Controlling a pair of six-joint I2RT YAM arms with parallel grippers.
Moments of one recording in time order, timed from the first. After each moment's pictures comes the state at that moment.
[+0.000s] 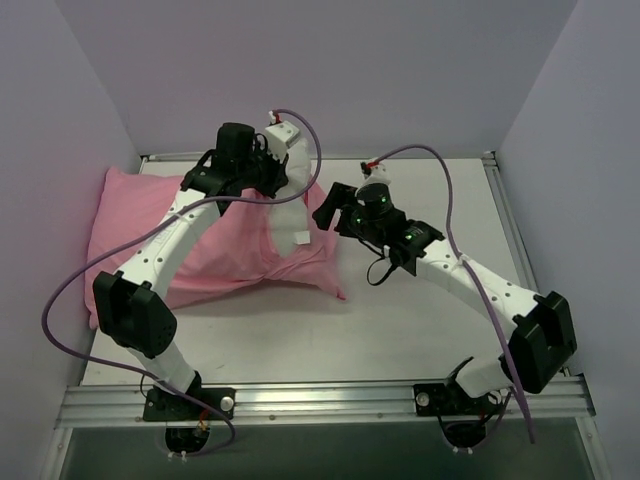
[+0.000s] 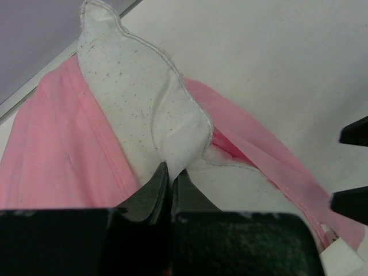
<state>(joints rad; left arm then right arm) -0.41 1.69 1.69 -0.53 0.26 0.19 0.68 1.38 1.15 -0.18 0.14 0.71</state>
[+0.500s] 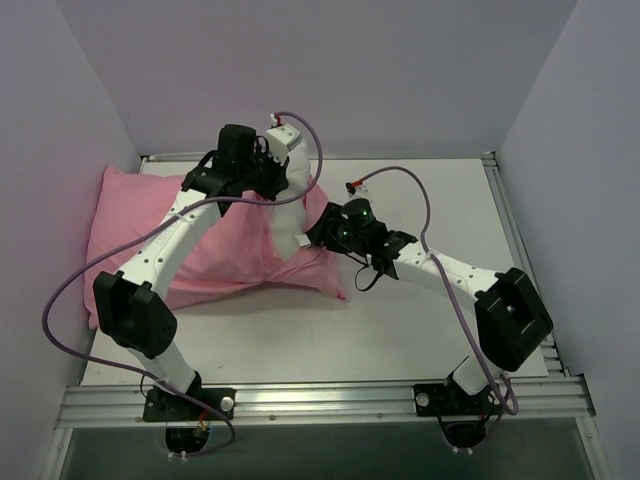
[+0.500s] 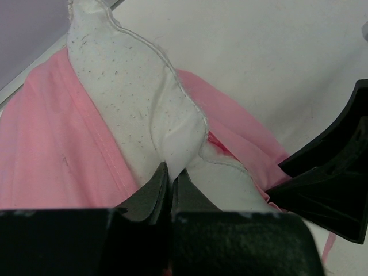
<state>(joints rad) -0.42 1.69 1.69 -0.55 0.26 0.20 0.69 1.57 1.05 0.00 0.03 0.83</state>
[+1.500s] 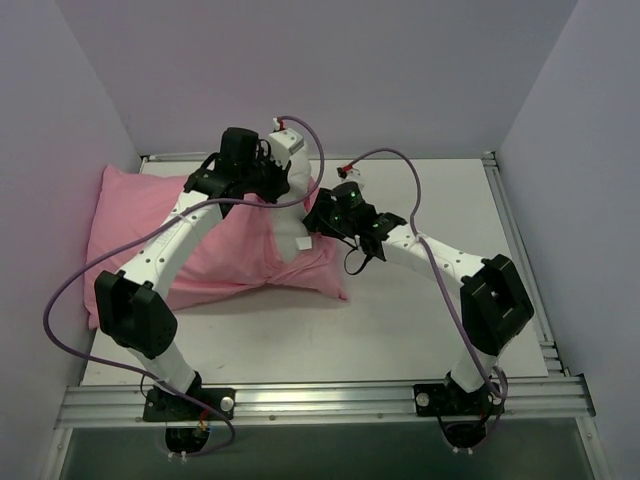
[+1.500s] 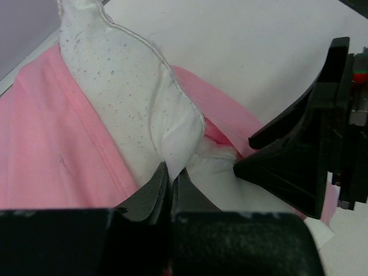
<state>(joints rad) -0.43 1.69 1.67 -0.56 0.26 0.20 0.68 1.68 1.23 -0.11 0.10 0.74</state>
